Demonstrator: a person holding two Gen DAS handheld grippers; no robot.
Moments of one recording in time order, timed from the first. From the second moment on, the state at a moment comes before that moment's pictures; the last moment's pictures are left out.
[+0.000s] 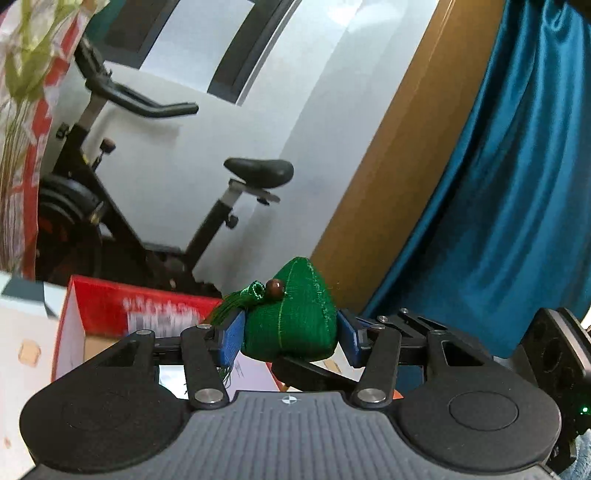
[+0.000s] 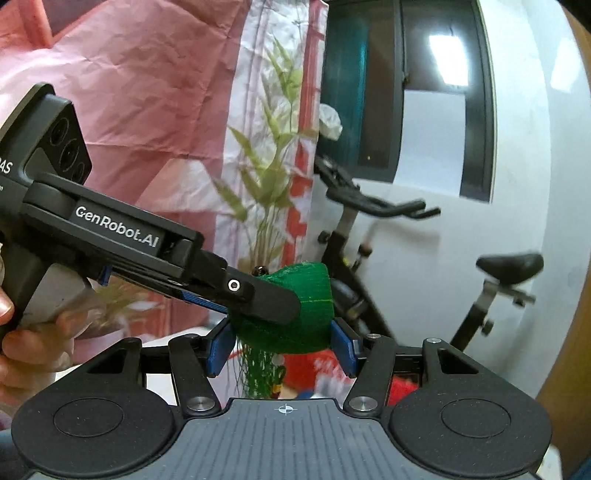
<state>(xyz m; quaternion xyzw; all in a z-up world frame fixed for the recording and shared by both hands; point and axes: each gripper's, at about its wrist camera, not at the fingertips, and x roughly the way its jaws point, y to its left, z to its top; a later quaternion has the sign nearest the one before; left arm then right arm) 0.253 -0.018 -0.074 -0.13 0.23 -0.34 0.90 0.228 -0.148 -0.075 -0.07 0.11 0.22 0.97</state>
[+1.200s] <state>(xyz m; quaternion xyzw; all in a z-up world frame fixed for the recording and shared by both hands) 0.457 0.028 -0.195 -0.13 0.39 -0.24 0.88 0.459 -0.067 -0.196 -0.12 0.31 0.28 0.90</state>
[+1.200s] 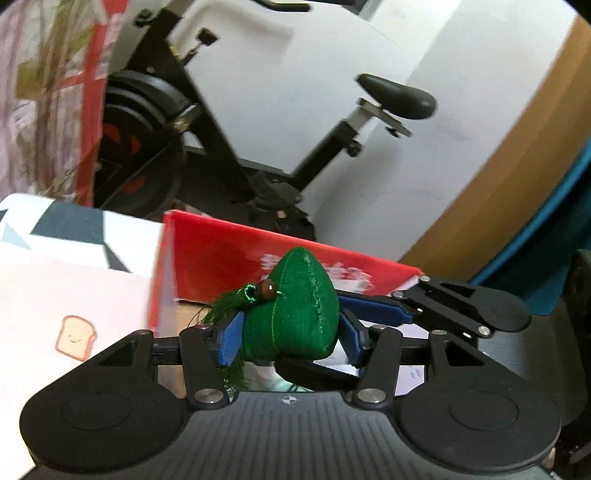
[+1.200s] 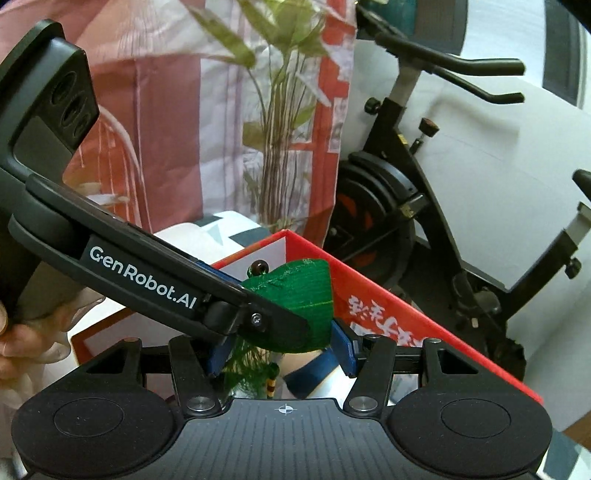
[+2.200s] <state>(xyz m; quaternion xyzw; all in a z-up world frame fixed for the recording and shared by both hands) 0.375 0.014 -0.134 -0.03 0.31 -0.16 0.94 0.375 -0.122 -0.156 -0.07 0.32 0.14 0.93</state>
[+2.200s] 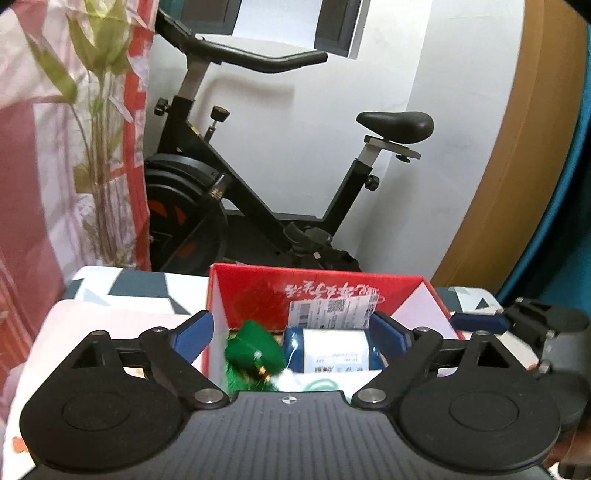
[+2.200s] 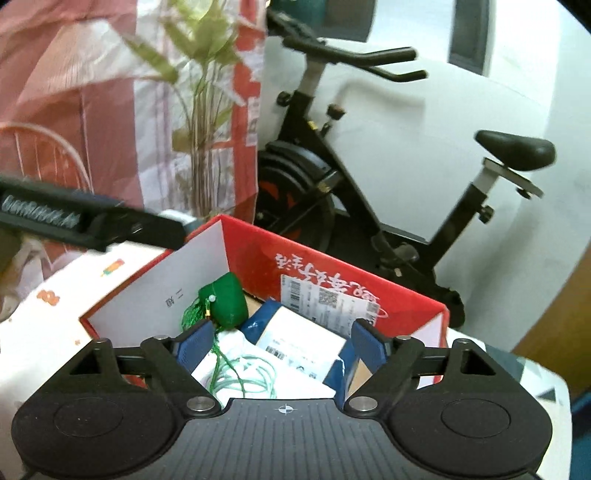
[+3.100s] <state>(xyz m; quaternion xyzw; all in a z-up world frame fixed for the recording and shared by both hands) 0.243 0.054 -0.188 0.01 0.35 -0.13 0.93 0.234 -0.136 -0.231 0.03 0.31 0.07 0.95</state>
